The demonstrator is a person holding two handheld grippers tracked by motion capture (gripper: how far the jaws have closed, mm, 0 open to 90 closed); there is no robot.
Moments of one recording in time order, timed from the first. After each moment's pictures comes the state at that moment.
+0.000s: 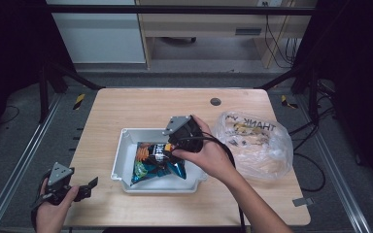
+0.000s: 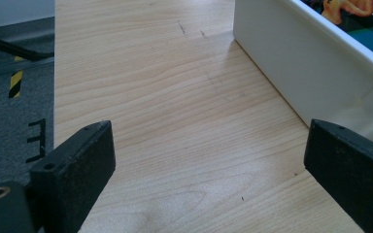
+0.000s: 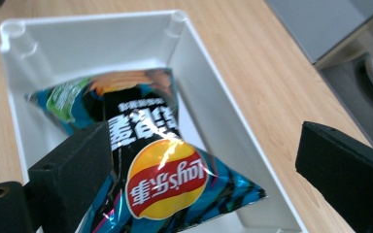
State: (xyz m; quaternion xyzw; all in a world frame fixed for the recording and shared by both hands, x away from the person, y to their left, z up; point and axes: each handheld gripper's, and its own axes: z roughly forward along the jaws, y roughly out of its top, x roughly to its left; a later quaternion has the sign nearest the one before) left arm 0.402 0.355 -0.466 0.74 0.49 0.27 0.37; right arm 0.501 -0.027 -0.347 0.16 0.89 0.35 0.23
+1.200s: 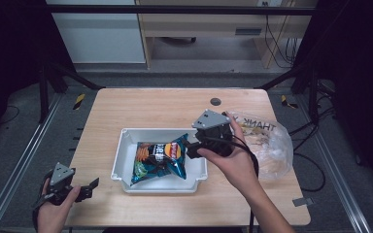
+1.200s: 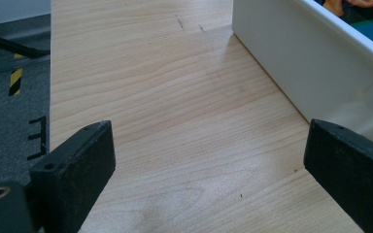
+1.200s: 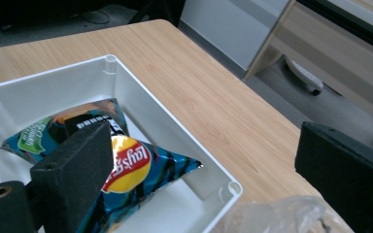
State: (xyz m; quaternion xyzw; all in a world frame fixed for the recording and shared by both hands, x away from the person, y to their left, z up) left arm 0.403 0.352 -0.468 0.75 0.49 0.26 0.36; right arm 0.462 -0.086 -0.309 0.27 0.82 0.40 0.30
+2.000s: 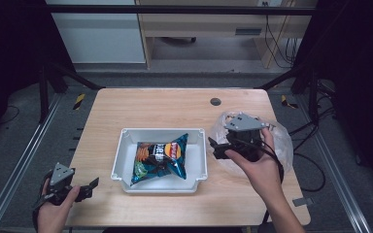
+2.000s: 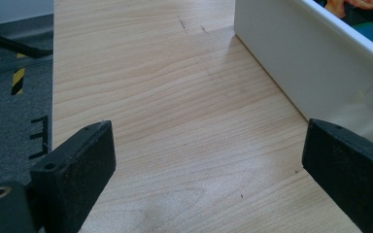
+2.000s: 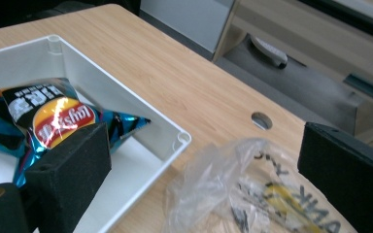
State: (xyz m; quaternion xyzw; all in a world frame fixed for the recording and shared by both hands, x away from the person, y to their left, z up) left arm 0.402 0.352 -0.467 0.74 0.49 0.26 0.36; right arm 0.454 -0.152 -0.318 0.35 0.79 0.39 0.32
